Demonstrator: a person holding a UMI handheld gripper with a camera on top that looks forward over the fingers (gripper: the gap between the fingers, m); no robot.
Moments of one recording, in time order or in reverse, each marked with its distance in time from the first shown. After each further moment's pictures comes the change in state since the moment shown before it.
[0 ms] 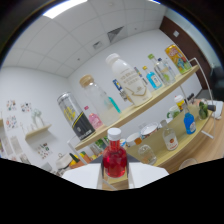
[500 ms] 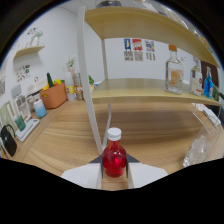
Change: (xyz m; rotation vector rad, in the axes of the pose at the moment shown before) arm 0.078 0.244 0.030 -0.432 0.225 -0.478
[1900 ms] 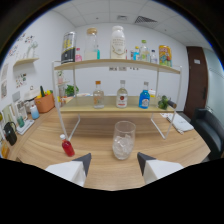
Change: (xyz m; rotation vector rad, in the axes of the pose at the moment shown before) arm 0.156 -0.015 -0.182 0.068 0.126 -0.022
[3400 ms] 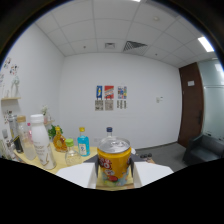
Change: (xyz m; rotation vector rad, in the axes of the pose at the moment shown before) arm 0.206 -0.329 0.059 0.343 0.058 0.012
